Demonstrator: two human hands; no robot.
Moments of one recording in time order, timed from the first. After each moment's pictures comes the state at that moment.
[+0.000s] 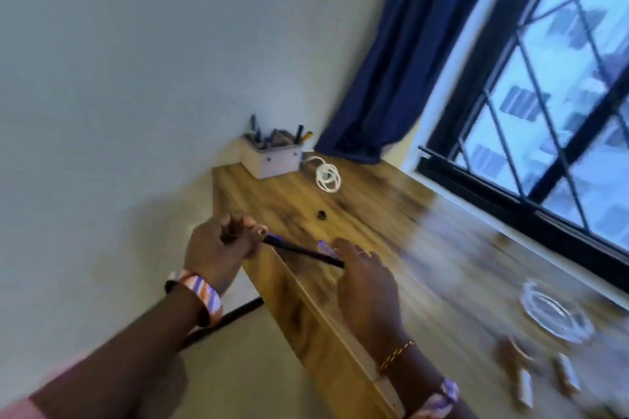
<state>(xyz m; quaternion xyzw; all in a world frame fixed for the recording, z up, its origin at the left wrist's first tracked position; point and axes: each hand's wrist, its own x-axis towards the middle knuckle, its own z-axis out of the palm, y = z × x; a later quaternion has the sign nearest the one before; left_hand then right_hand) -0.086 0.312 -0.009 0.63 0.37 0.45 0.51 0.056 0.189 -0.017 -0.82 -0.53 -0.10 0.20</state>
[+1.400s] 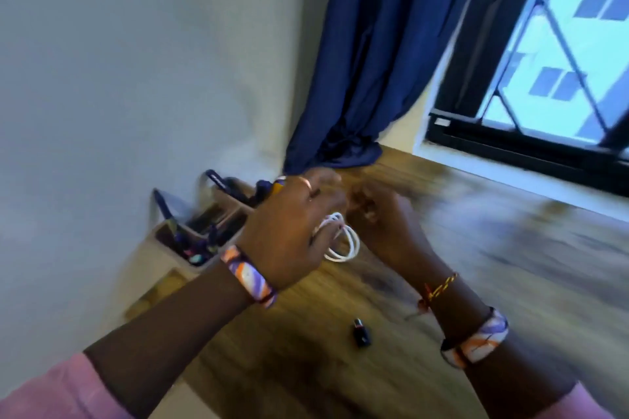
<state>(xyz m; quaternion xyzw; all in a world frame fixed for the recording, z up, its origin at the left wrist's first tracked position) 0.147 0.562 0.020 0.96 -0.01 0.23 0.12 0.268 0.443 -0.021 -0.80 -0.41 -0.01 0.43</state>
